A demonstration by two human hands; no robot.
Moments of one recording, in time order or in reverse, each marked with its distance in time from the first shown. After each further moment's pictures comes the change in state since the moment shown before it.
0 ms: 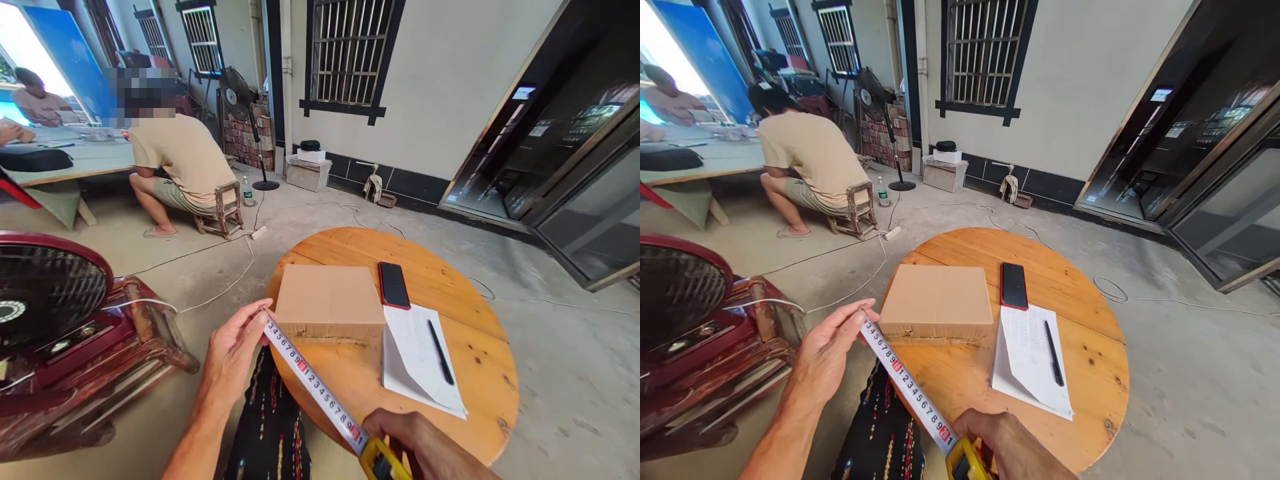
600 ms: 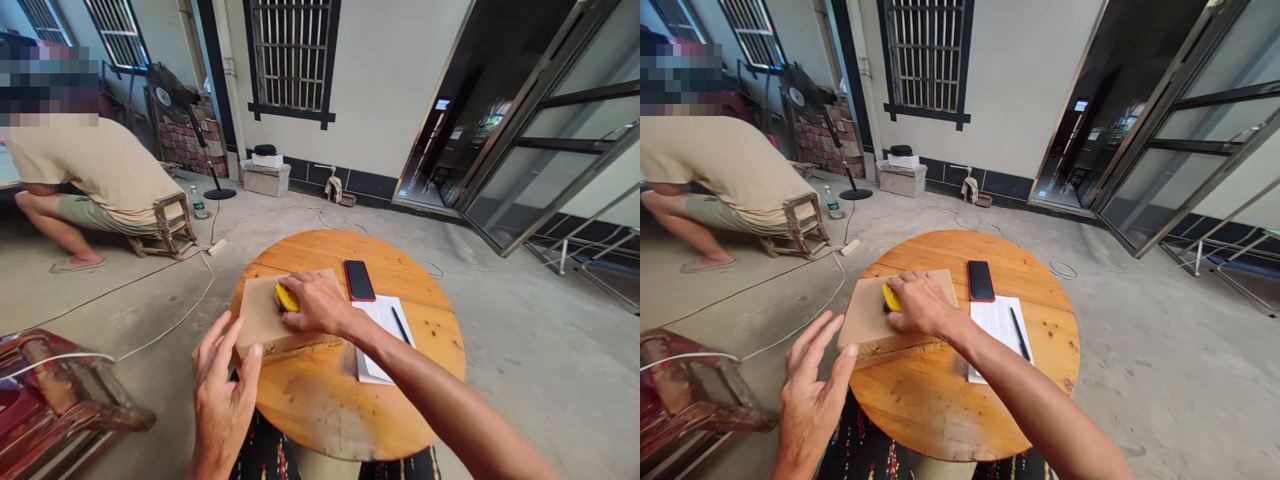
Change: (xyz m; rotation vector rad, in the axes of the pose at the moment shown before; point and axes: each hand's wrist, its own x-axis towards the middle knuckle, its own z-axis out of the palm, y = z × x) left_hand -0.015 0.007 0.043 0.467 0.137 0.482; right_hand 0.121 -0.082 -0.054 -0.778 0.575 -0.556
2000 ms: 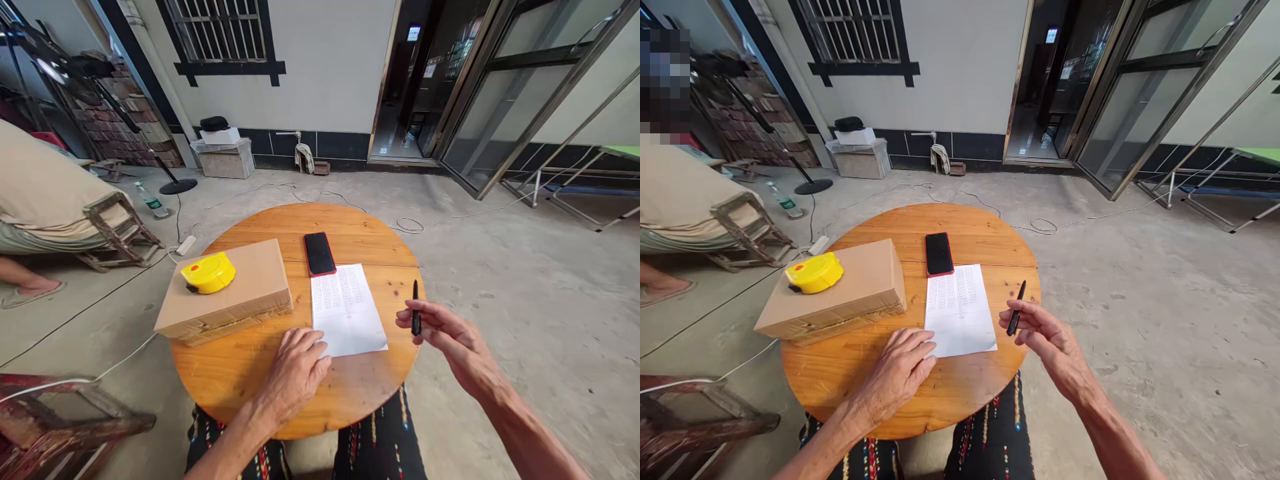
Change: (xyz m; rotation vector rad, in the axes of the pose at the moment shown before) left_hand -0.067 0.053 0.123 0.021 -0.993 0.503; right_hand -0.289 0.109 -0.011 0.891 0.576 0.740
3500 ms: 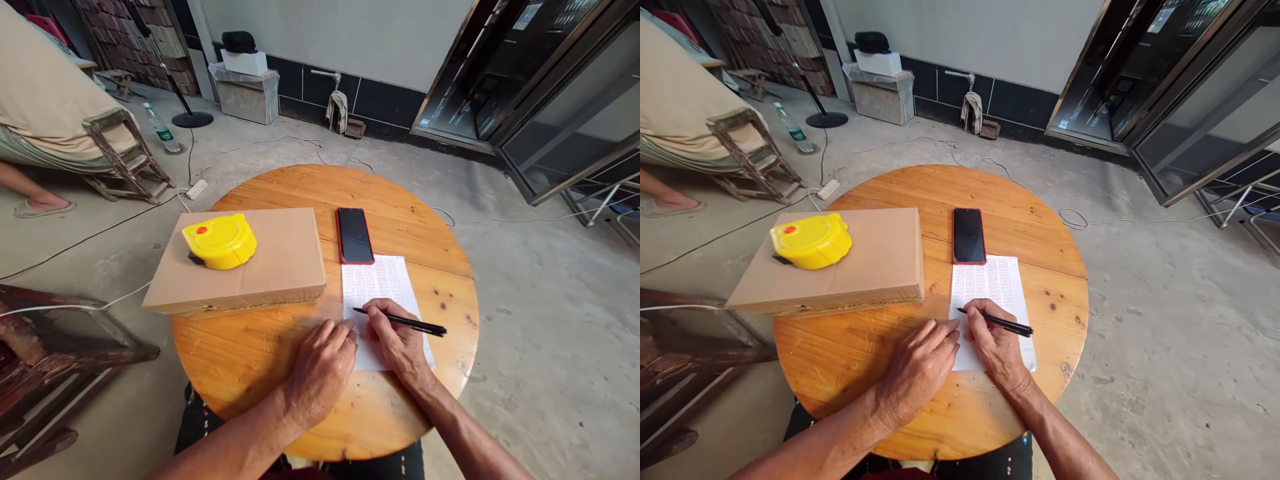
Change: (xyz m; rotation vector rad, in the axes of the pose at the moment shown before) left_hand 0.015 -0.015 0.031 0.111 0.215 -0.055; right_hand 0.069 0.036 0.132 -0.078 -0.078 -0.018
